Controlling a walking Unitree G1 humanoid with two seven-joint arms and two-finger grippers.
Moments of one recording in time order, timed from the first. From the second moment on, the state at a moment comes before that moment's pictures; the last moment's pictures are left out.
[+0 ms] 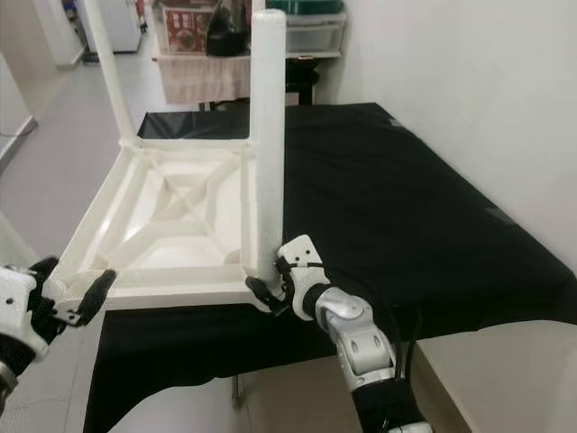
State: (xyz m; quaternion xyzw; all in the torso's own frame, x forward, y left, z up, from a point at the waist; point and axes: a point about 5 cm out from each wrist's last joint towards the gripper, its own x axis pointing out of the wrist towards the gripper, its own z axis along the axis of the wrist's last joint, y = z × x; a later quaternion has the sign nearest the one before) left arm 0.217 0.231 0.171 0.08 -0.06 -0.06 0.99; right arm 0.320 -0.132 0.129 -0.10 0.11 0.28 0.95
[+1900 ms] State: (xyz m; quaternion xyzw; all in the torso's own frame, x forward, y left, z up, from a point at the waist) left arm 0.166 0.203 0.144 0.02 0.05 -0.13 0.99; right arm 0.378 -0.151 0.166 -0.02 0.07 0.12 0.99
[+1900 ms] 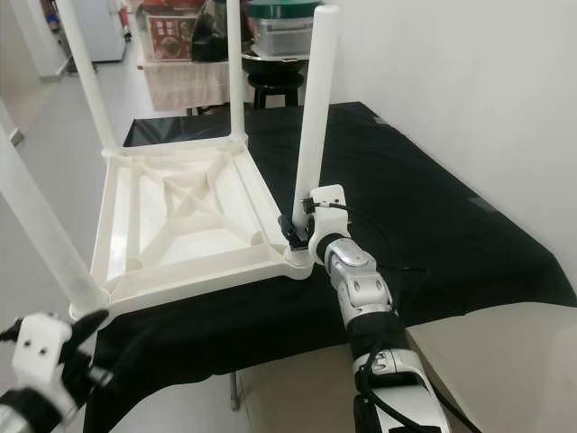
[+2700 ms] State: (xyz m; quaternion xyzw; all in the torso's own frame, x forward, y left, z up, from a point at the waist) left arm 0.236 0.242 0.160 0.03 -0.03 -0.05 1.00; right arm 0.381 -0.147 0.168 -0.02 0.06 0.12 0.99
